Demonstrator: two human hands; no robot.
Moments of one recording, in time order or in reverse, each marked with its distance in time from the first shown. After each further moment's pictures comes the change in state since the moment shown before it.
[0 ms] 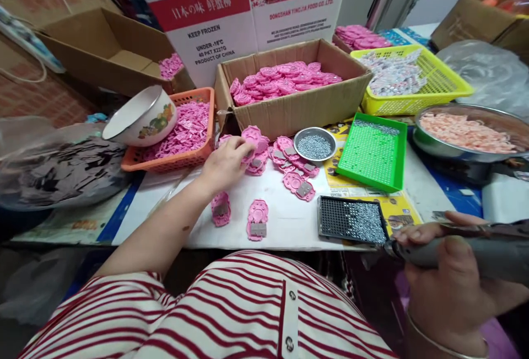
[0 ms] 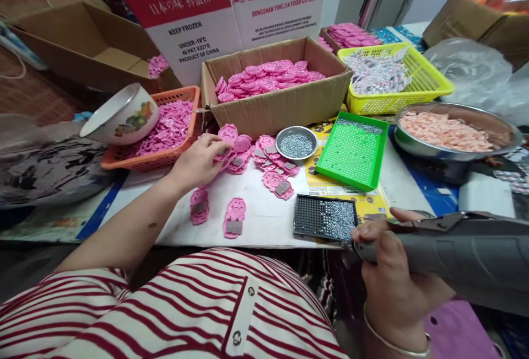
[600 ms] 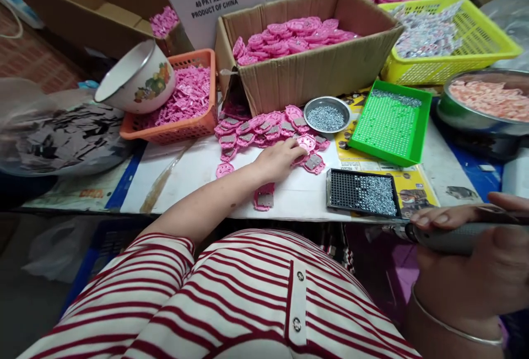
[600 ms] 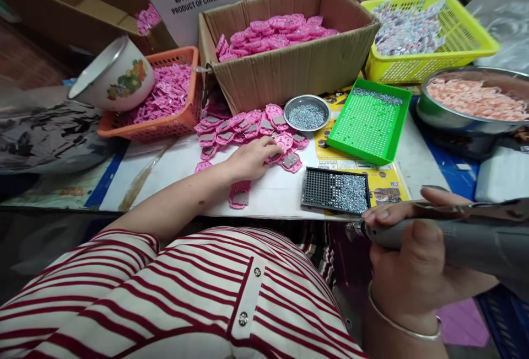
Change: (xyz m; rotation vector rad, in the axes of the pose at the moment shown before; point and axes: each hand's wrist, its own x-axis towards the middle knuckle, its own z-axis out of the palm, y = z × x) left_hand 0.001 0.074 0.049 -0.260 -0.264 0.217; right_hand -0.017 -0.016 0.012 -0.195 0.071 0.002
